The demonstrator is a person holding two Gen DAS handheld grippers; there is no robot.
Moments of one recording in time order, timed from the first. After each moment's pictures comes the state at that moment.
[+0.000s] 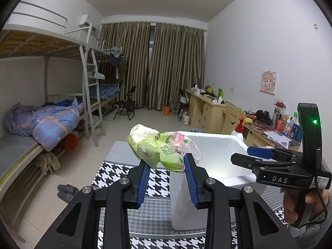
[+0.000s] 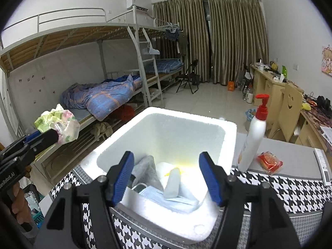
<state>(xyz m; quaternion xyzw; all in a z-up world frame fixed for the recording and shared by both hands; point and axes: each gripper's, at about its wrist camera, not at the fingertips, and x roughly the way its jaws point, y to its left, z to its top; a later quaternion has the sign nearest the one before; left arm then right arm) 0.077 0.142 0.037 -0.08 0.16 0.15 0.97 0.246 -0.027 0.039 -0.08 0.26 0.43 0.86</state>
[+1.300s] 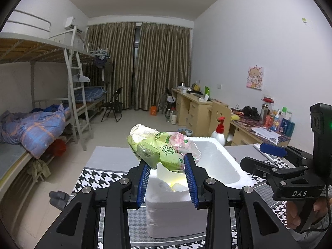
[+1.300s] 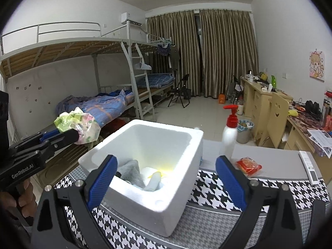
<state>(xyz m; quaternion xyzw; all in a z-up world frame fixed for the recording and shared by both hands) 0.100 0.124 0.047 -0.07 0.17 0.11 0.98 0.238 -0.086 0.049 -0.06 0.21 0.41 0.89</state>
